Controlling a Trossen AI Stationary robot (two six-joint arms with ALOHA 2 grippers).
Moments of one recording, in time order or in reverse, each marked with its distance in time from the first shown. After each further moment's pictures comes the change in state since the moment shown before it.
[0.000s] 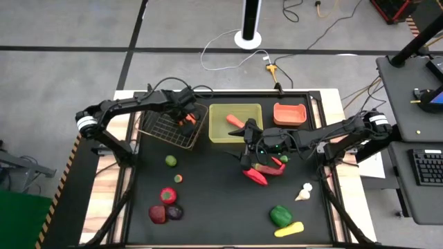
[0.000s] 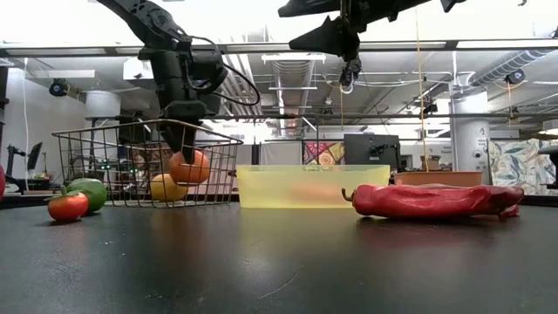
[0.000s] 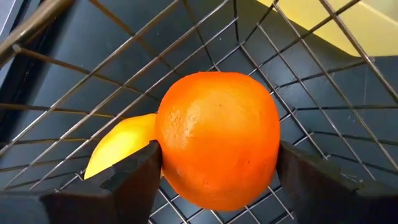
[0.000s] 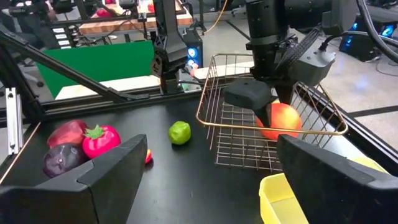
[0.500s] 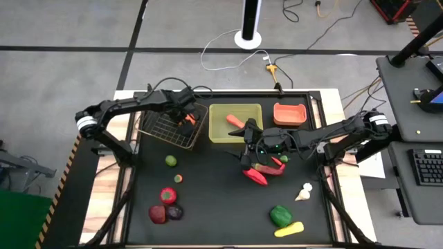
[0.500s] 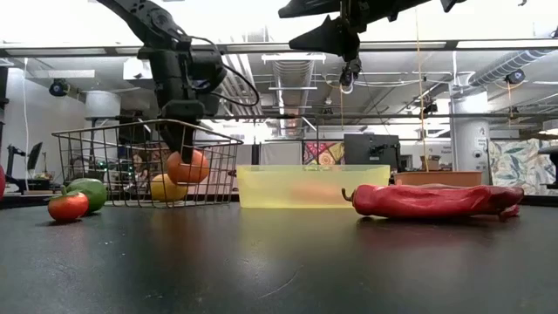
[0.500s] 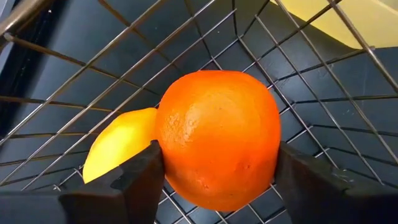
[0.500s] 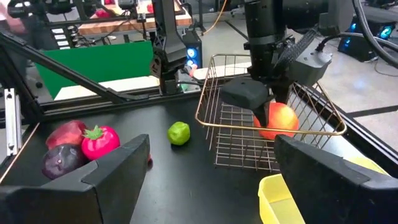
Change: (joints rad) left arm 0.000 -0.002 0.000 -0.019 0.005 0.008; right arm 0.000 0.000 0.000 0.001 0.003 0.000
